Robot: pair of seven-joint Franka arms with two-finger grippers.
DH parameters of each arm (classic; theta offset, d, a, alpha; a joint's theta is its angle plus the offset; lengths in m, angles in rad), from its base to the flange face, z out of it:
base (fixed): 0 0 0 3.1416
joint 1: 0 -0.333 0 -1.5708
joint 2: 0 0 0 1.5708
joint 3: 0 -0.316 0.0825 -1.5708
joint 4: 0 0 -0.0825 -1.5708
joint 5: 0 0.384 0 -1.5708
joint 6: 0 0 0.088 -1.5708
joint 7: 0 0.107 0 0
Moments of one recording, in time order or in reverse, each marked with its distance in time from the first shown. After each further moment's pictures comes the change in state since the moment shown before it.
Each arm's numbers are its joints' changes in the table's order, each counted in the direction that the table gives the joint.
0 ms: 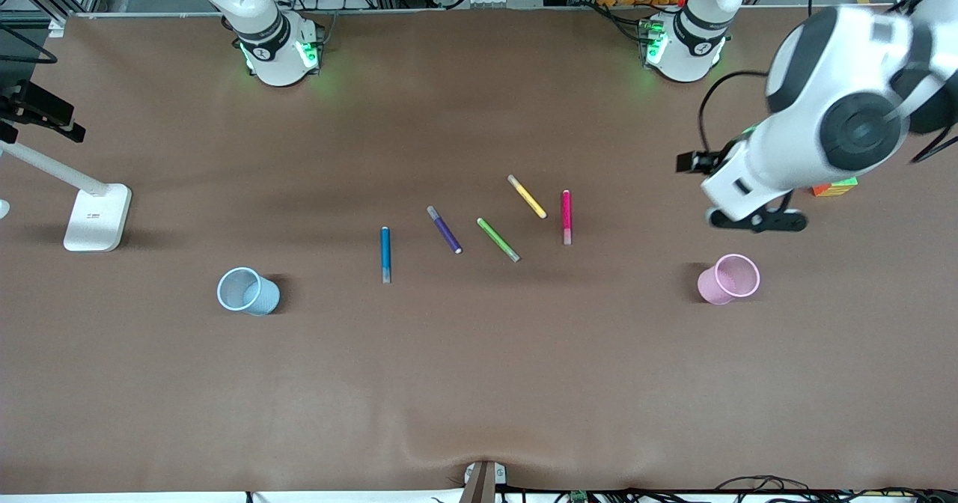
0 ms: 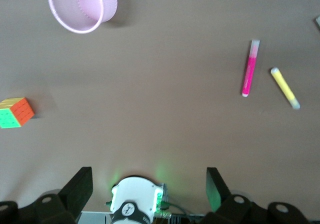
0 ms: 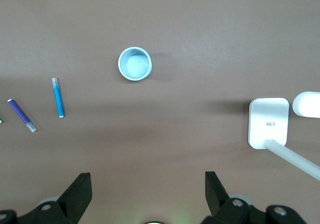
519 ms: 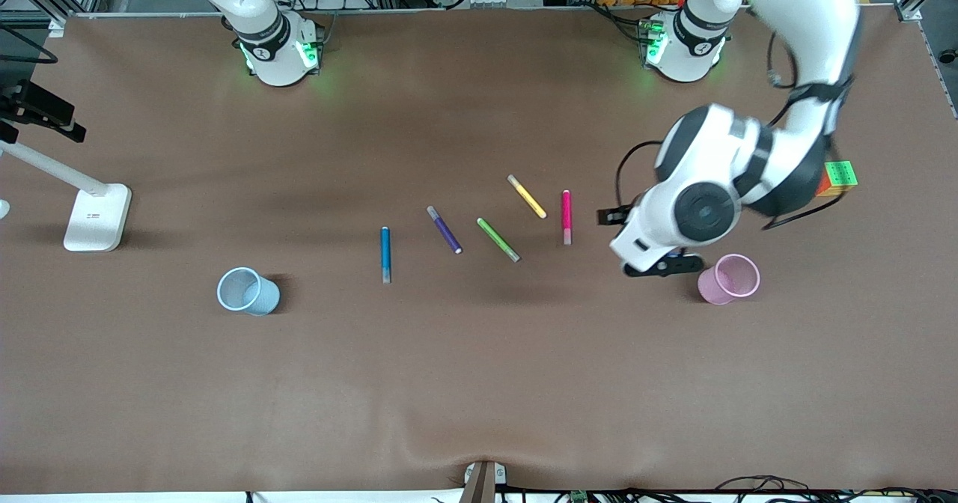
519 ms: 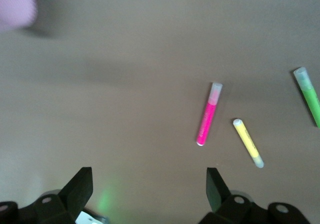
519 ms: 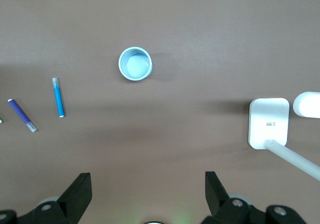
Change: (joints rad) left arm 0.132 -0.250 0.004 0.001 -0.058 -0.225 -0.283; right arm 0.000 0.000 -0.001 0.000 0.000 0.000 0.000
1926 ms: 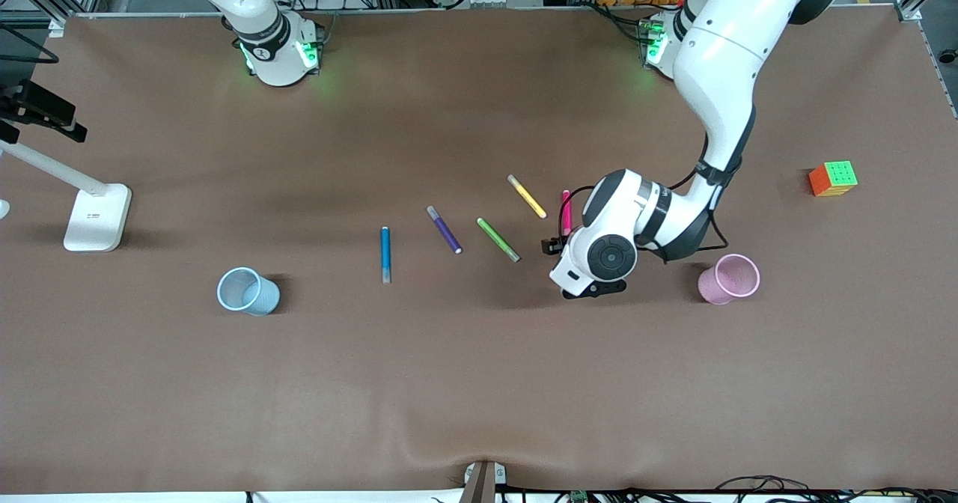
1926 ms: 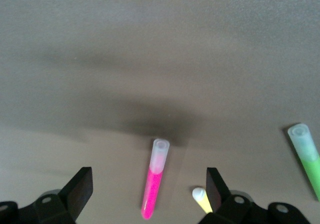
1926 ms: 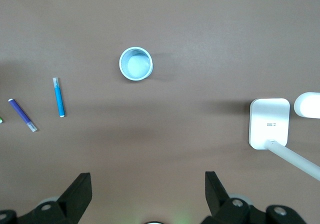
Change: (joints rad) left arm 0.090 -0.256 -0.004 0.028 -0.014 -0.270 -0.076; right arm 0.000 0.000 -0.002 0.000 0.001 0.000 0.000
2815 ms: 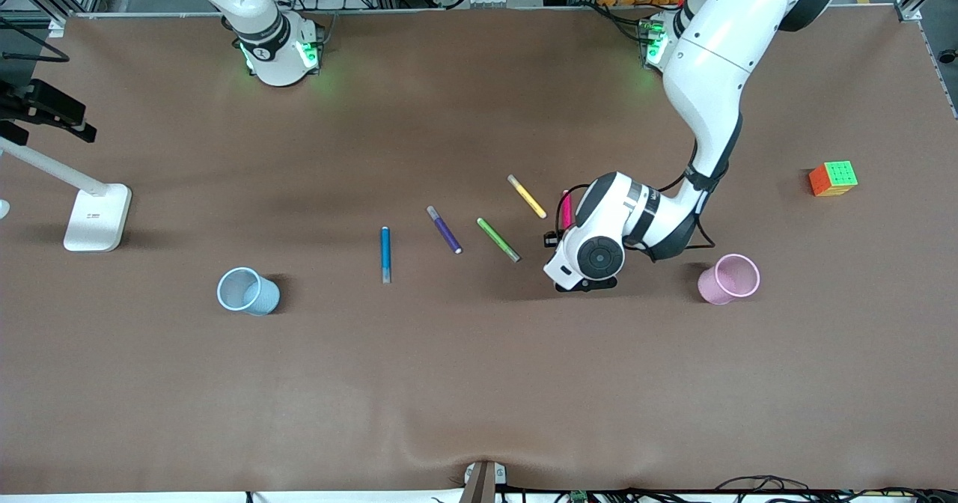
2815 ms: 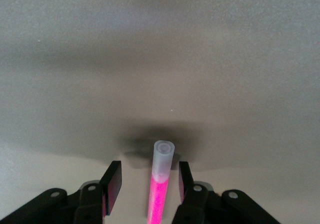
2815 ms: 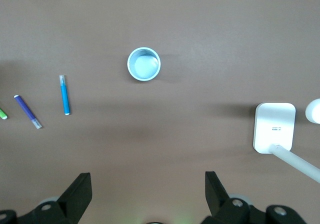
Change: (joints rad) left arm 0.012 -0.019 -0.003 -0.039 0.001 -0.005 0.057; right arm -0.024 0.000 -0.014 0.000 0.005 -0.003 0.000
